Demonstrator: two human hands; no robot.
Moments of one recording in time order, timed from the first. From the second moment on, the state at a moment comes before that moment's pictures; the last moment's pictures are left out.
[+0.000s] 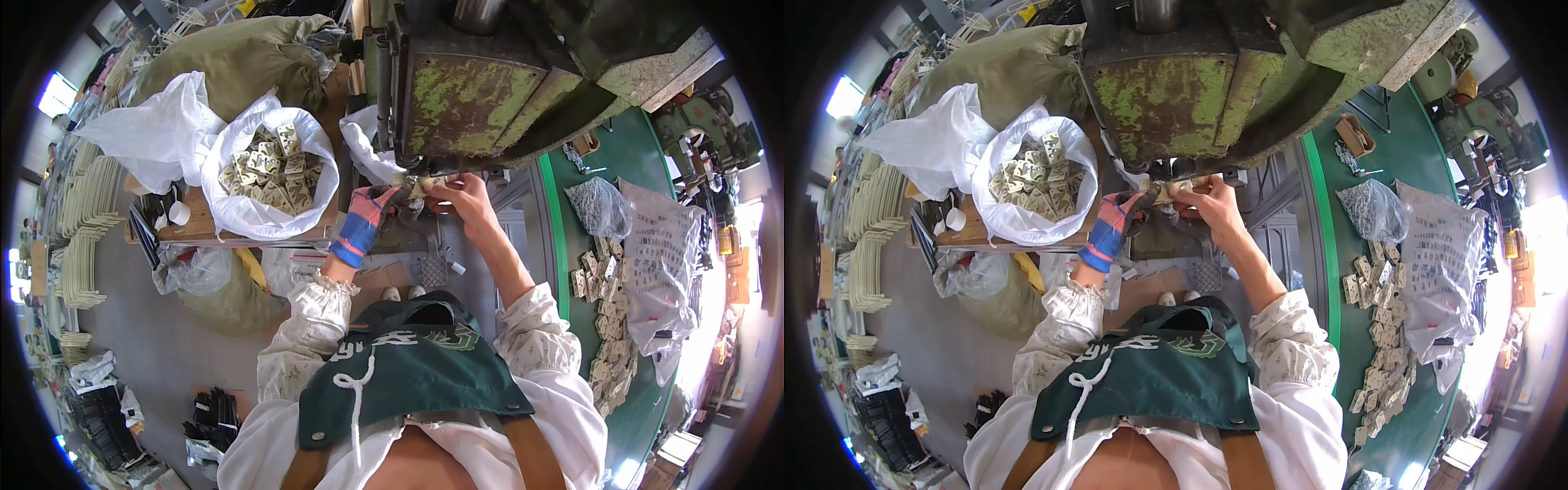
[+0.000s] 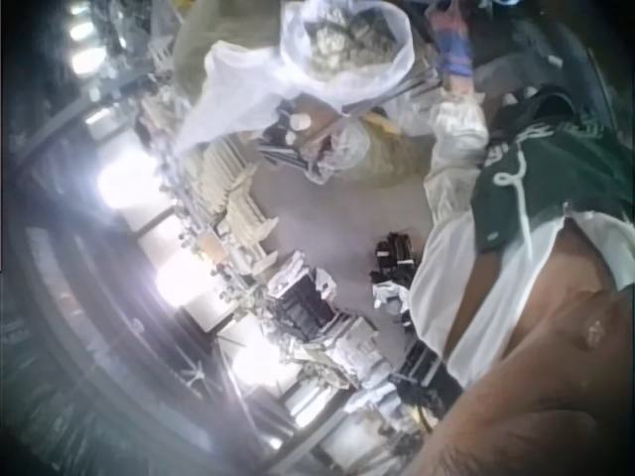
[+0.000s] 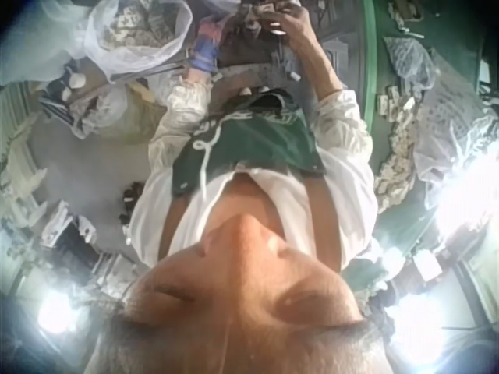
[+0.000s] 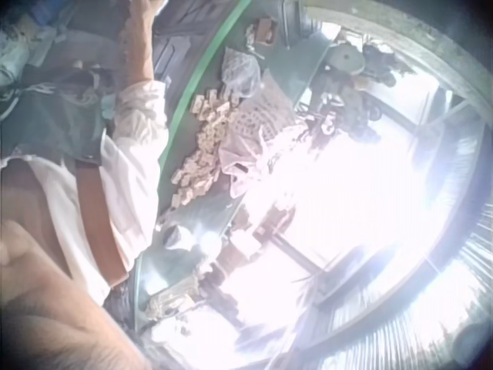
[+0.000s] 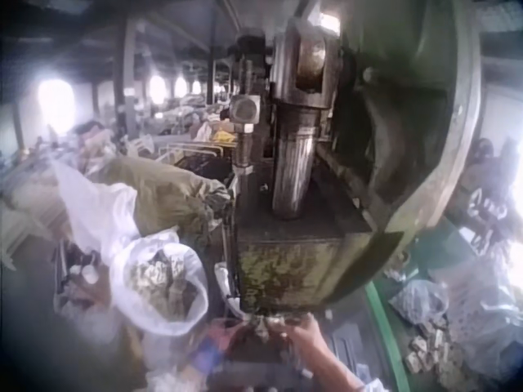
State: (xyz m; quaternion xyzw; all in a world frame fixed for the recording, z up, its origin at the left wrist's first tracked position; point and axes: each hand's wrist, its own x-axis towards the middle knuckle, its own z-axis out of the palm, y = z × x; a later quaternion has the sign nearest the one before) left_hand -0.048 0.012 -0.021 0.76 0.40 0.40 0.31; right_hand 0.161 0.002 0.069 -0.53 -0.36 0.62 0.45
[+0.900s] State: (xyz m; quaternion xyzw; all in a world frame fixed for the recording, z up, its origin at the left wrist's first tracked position) left_hand -0.048 -0.002 -0.024 0.76 0.46 0.38 0.24; right_hand 0.174 0.015 0.054 -0.51 -0.41 0.64 0.40
